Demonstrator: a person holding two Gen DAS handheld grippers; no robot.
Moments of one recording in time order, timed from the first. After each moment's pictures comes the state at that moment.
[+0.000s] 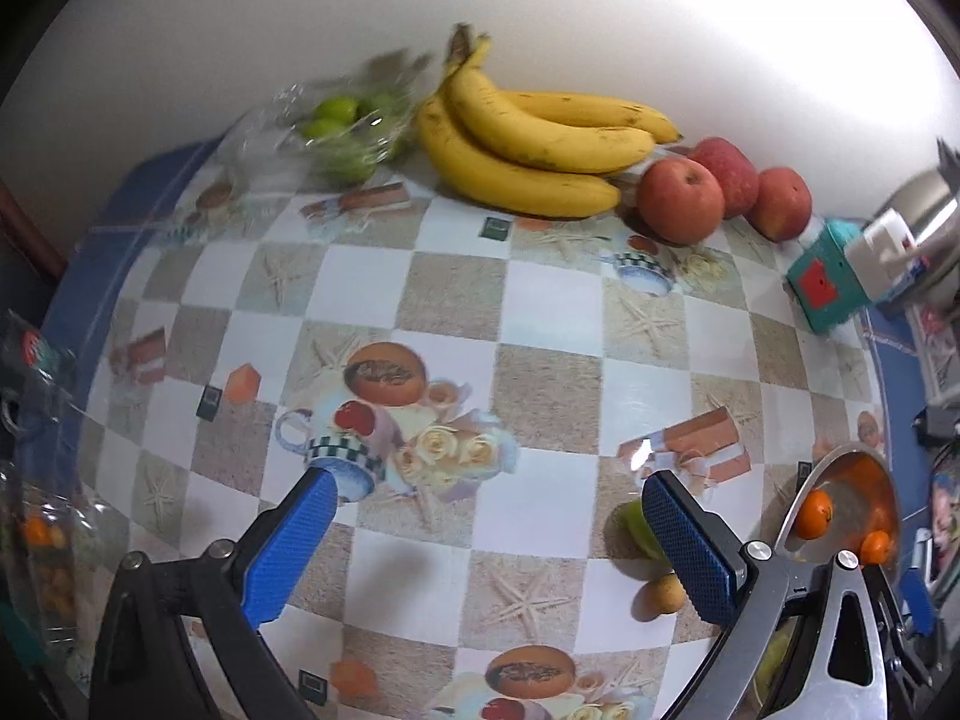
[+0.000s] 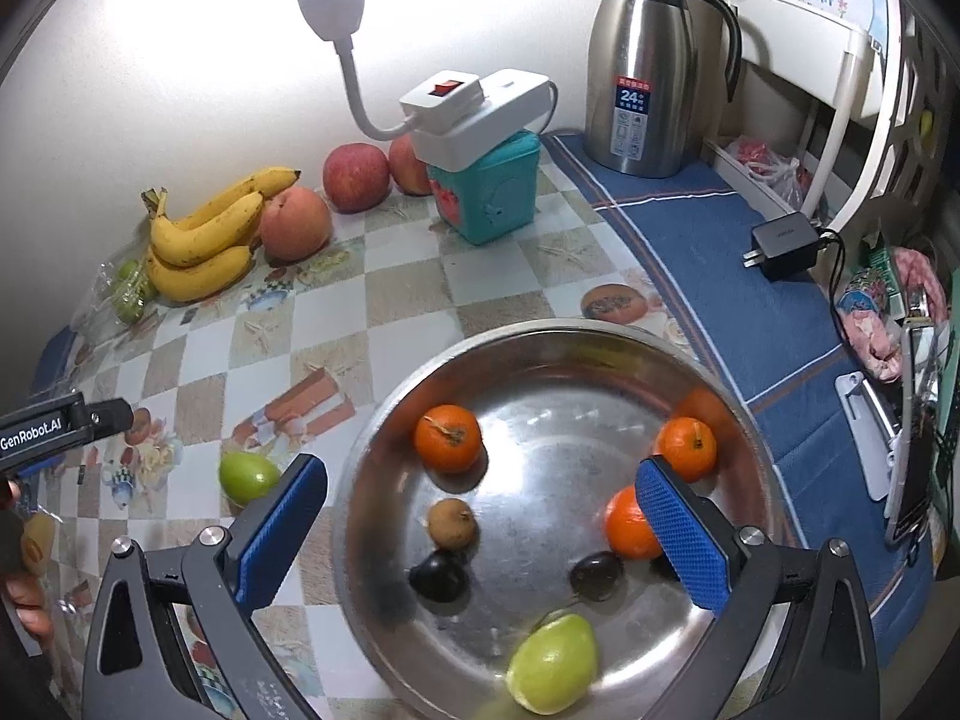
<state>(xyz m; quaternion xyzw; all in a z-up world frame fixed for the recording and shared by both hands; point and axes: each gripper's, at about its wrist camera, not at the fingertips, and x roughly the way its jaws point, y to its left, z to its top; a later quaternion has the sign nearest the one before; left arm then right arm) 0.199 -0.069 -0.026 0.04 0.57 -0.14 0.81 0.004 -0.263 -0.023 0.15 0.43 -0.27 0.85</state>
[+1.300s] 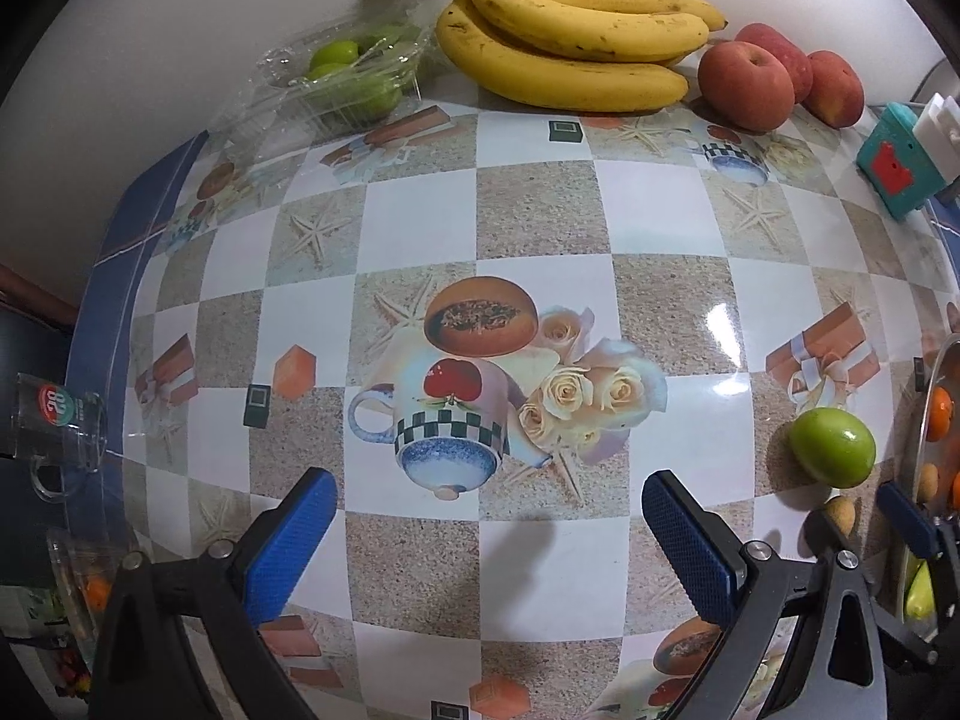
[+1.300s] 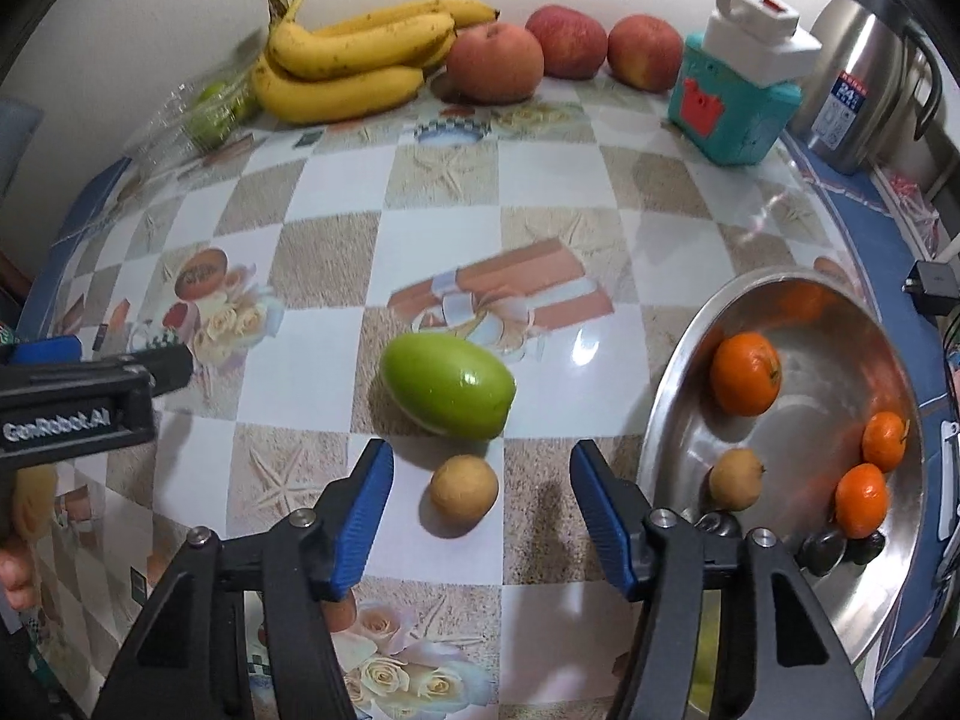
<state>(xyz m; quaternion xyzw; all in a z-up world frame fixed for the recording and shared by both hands) 0.215 -0.046 -0.074 0.17 0.60 -0.14 0.77 0.079 -0.165 -0.095 0.09 0.55 -0.17 0.81</state>
